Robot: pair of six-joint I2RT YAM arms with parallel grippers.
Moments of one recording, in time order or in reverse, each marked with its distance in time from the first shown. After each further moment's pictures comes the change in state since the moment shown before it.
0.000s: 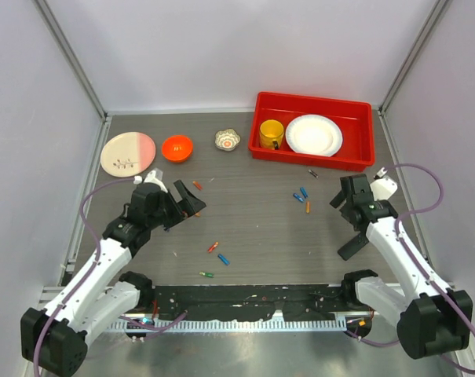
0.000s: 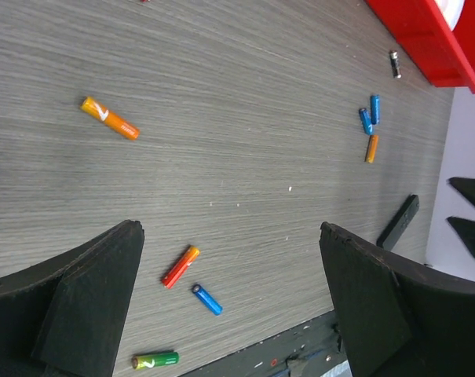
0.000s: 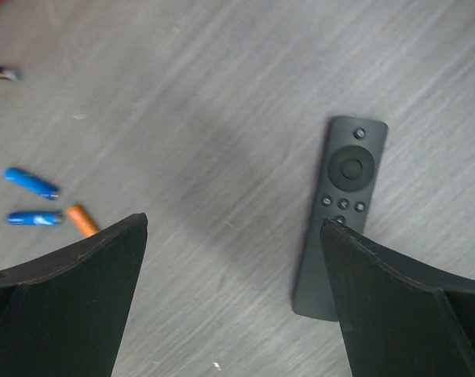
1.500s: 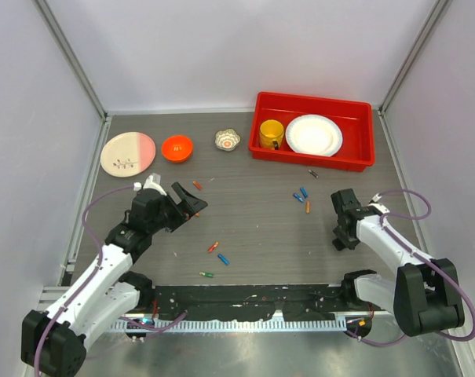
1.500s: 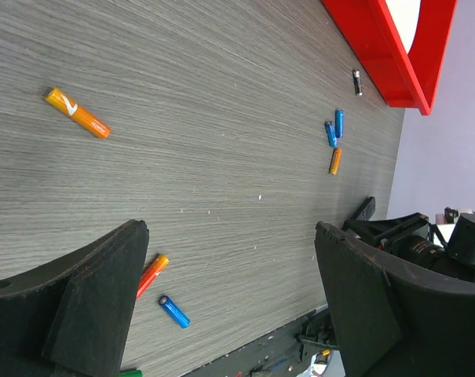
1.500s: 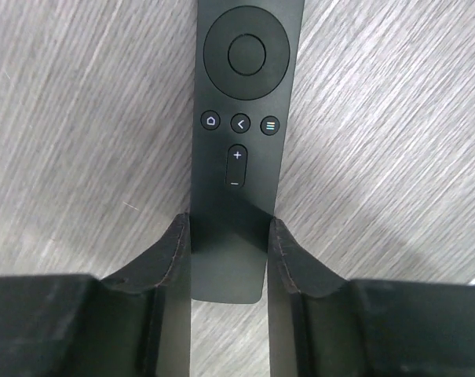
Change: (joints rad) left arm -0.014 -0.037 -0.096 0.141 0.011 -0.146; right arm -0.002 0.172 -0.191 -0.024 -0.045 0.248
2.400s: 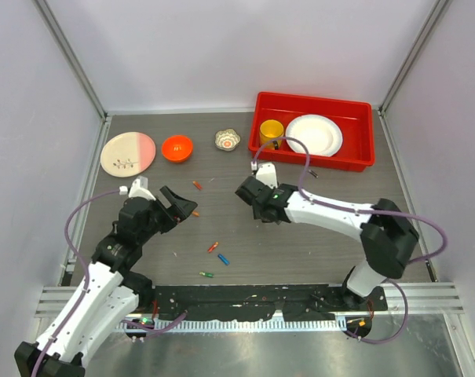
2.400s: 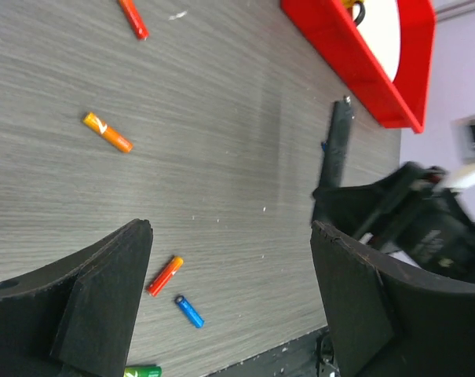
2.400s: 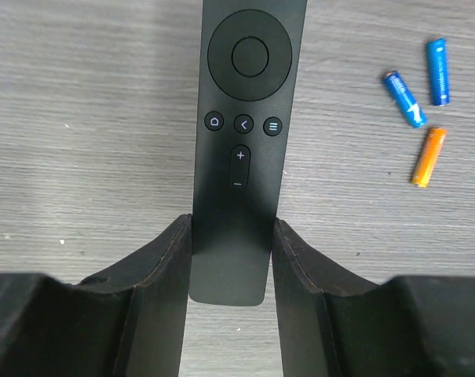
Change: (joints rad) left arm 0.000 -0.187 0.017 -0.134 -0.098 0.058; right arm 0.756 0.434 0.590 0.114 0.088 -0.409
